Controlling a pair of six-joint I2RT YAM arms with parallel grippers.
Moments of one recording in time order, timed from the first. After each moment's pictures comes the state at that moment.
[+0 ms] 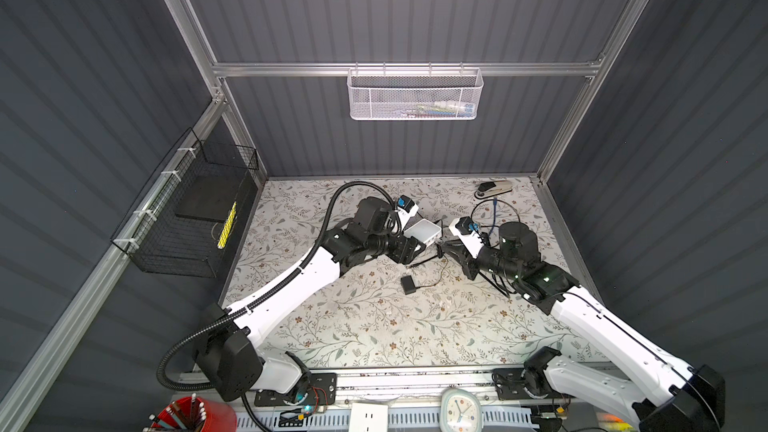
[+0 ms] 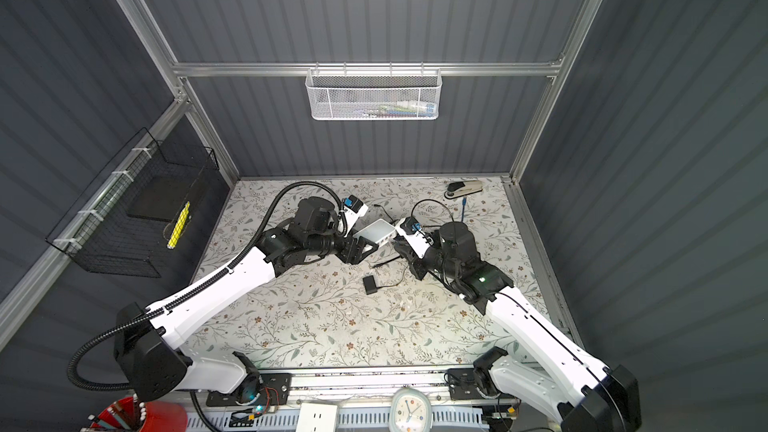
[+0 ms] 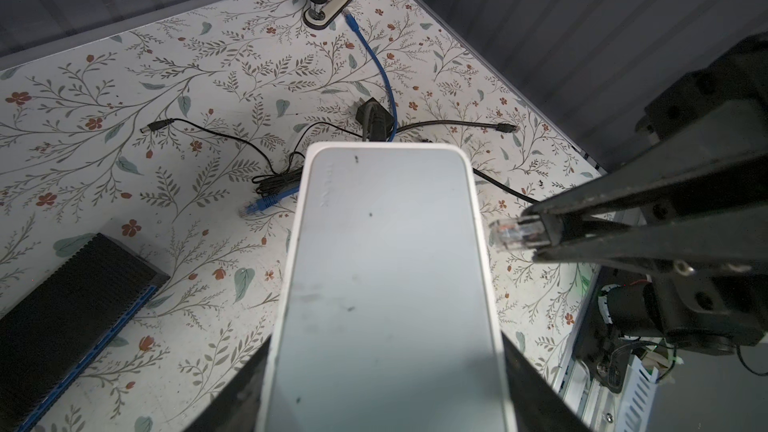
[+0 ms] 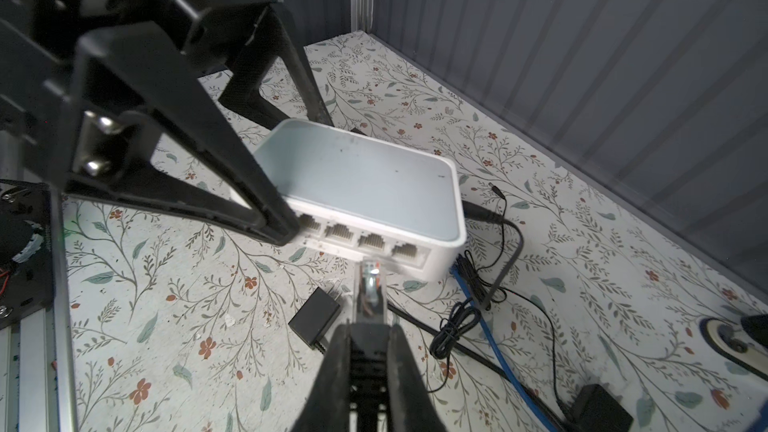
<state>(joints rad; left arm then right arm) -0.74 1.41 1.25 -0.49 0.28 -0.11 0.54 1.01 0.81 -0.23 -0.32 -0.22</state>
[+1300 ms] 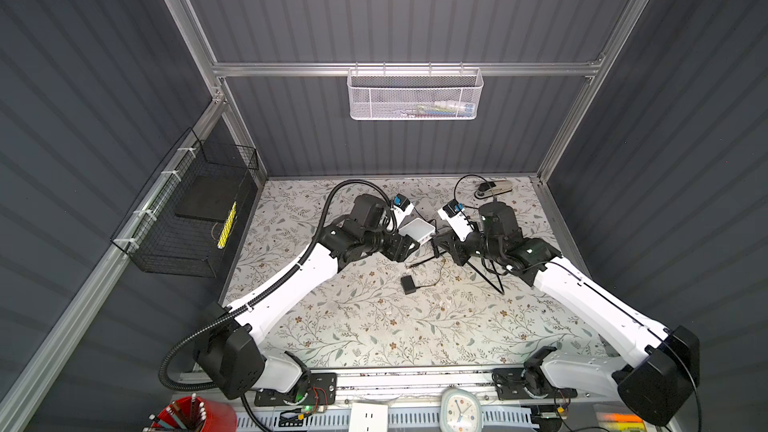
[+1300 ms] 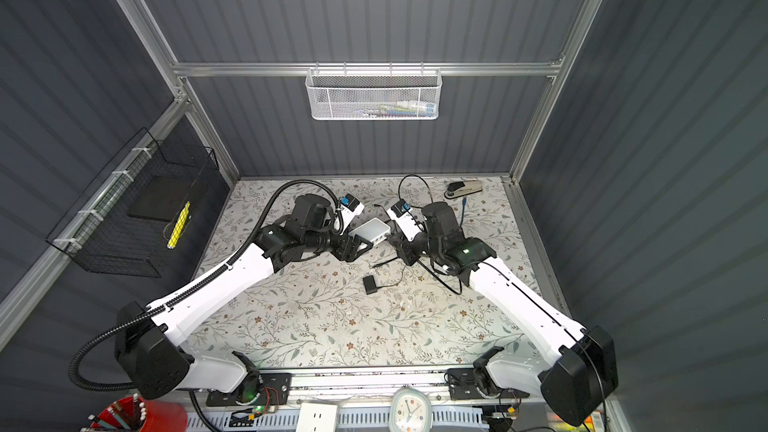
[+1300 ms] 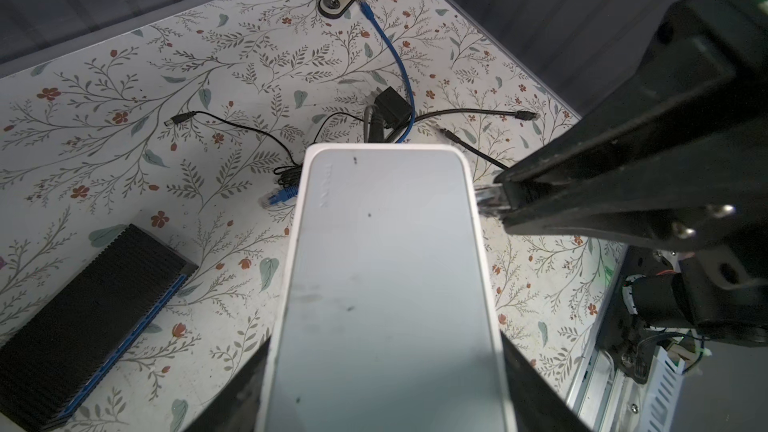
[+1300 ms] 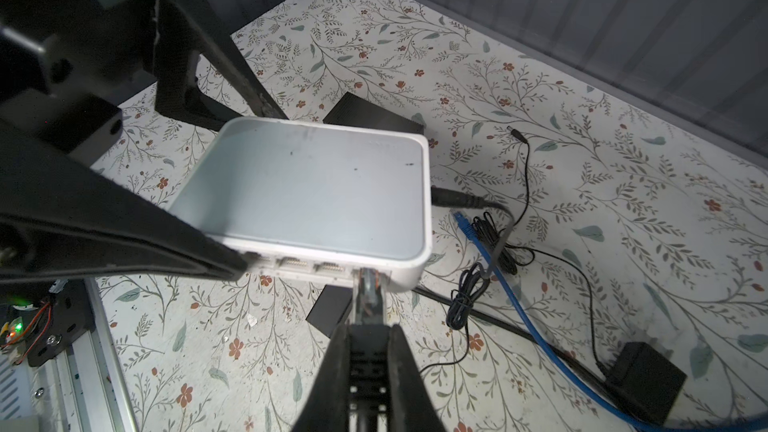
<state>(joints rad) -0.70 1.43 1.27 -0.54 0.30 -0.04 0.55 1.23 1.04 -0.43 -0.30 -0.09</state>
